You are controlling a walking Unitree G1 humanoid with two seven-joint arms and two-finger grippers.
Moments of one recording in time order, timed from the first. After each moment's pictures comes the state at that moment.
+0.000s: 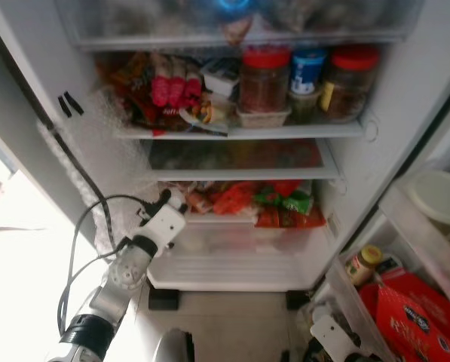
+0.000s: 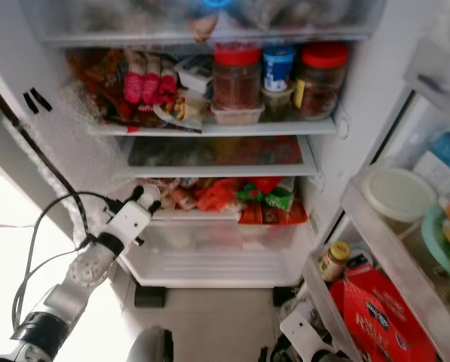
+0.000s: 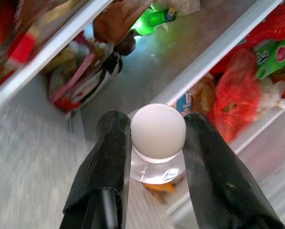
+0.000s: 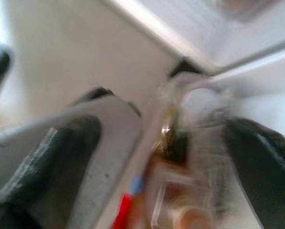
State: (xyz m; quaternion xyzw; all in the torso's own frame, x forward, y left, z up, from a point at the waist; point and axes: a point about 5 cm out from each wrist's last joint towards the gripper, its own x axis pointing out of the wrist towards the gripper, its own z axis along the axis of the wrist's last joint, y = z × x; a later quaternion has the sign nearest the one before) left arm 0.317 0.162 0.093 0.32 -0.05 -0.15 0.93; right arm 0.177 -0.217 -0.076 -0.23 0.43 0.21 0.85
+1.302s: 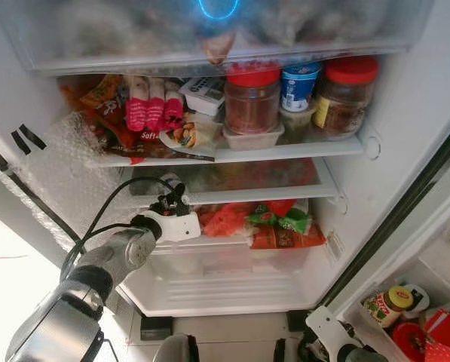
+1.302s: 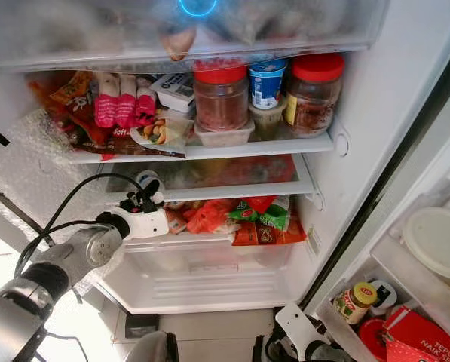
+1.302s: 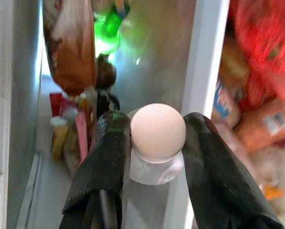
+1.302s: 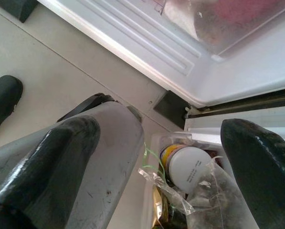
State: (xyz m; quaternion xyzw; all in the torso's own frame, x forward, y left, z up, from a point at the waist) left arm 0.359 0.146 0.094 0.61 -0.05 -0.21 0.76; right arm 0.183 -0.219 -0.072 -0.22 0.42 0.20 0.85
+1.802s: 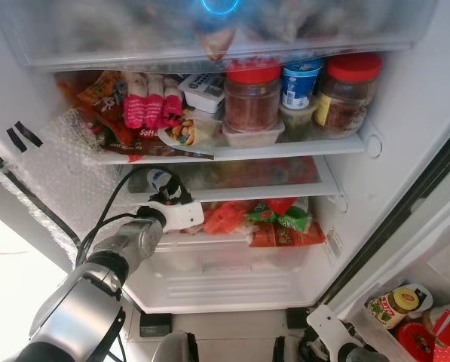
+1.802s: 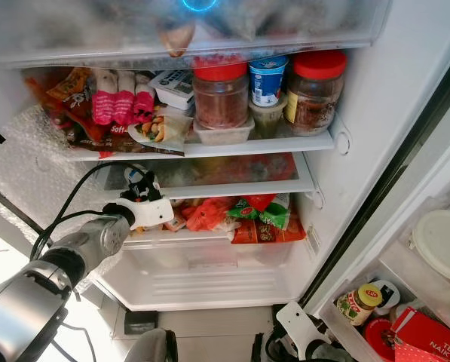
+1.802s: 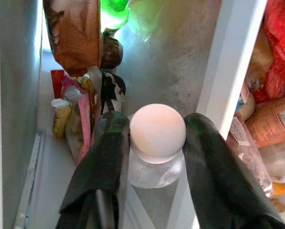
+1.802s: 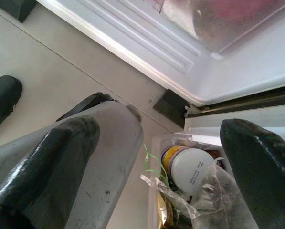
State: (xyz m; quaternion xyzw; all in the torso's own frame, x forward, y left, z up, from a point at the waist) left arm 0.372 0.132 0.103 0.59 -0.03 -0.17 0.79; right arm 0.184 -0.219 -0.071 -0.22 0.42 0.20 0.86
